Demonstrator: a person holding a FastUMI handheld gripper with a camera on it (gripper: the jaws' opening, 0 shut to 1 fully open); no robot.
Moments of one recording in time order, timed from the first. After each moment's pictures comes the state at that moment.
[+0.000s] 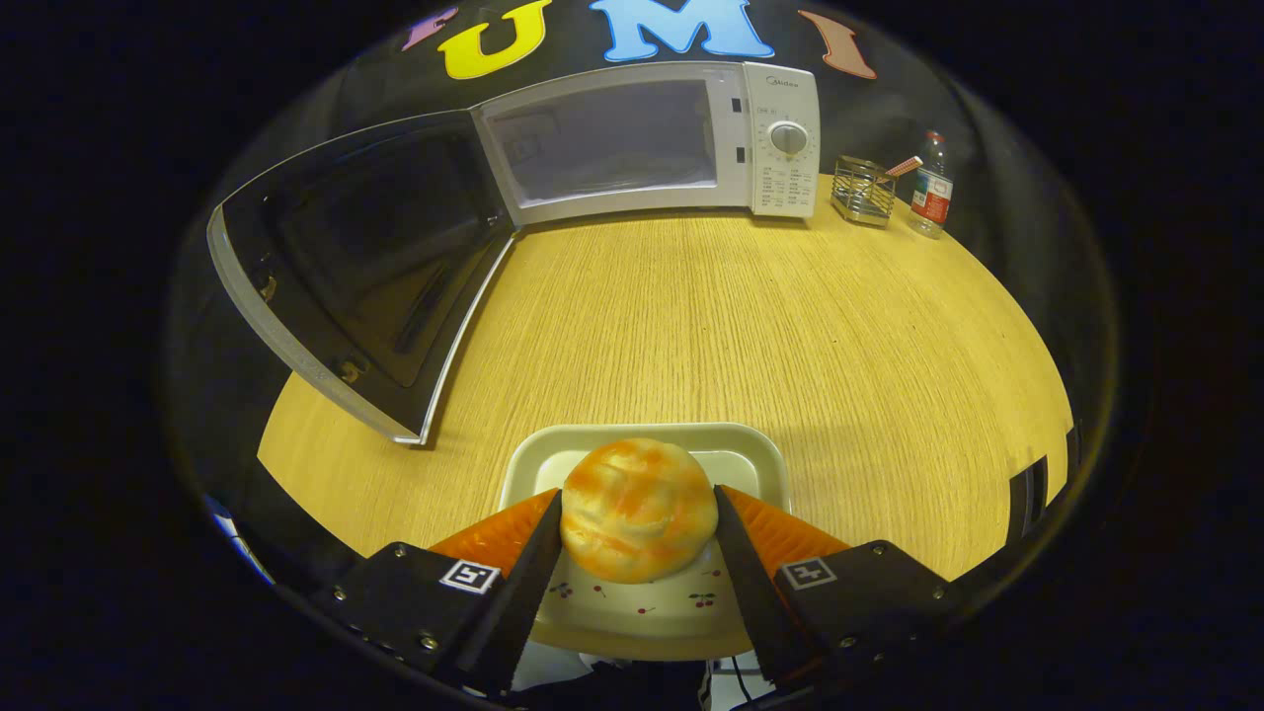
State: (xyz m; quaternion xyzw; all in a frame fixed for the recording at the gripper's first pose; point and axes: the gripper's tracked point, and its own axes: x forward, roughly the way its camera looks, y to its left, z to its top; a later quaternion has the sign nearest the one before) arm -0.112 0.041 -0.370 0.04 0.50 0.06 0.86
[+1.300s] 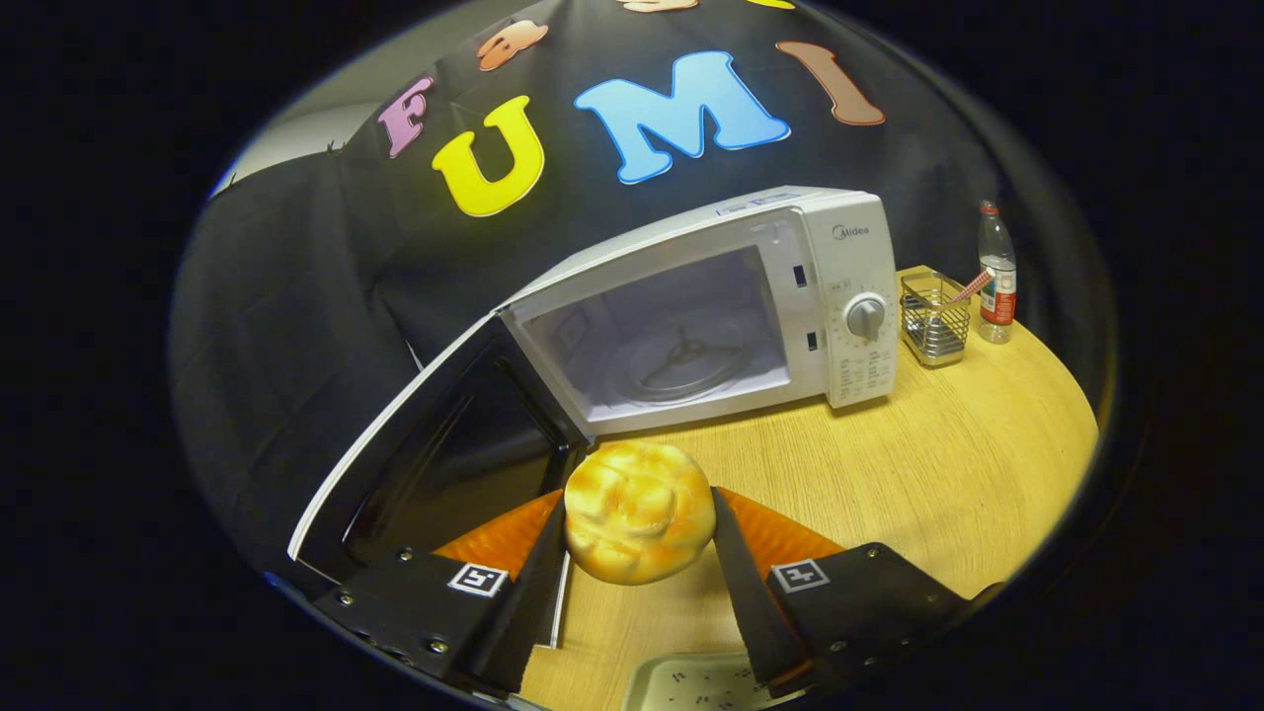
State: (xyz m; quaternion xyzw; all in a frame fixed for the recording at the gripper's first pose) arm 0.069 0.083 -0.248 0.18 0.33 0.12 0.92
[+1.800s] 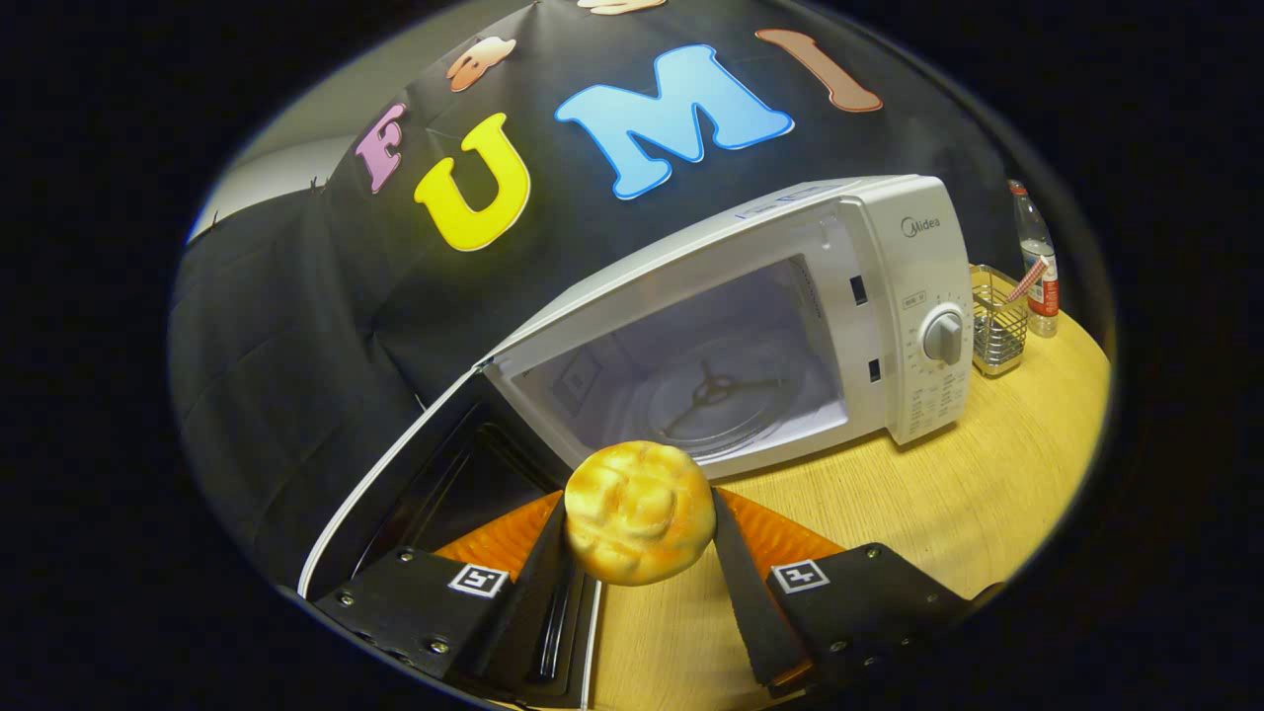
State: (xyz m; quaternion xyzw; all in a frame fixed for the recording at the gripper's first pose) arm 0.158 0.100 -0.269 0.23 0.29 0.12 0.92
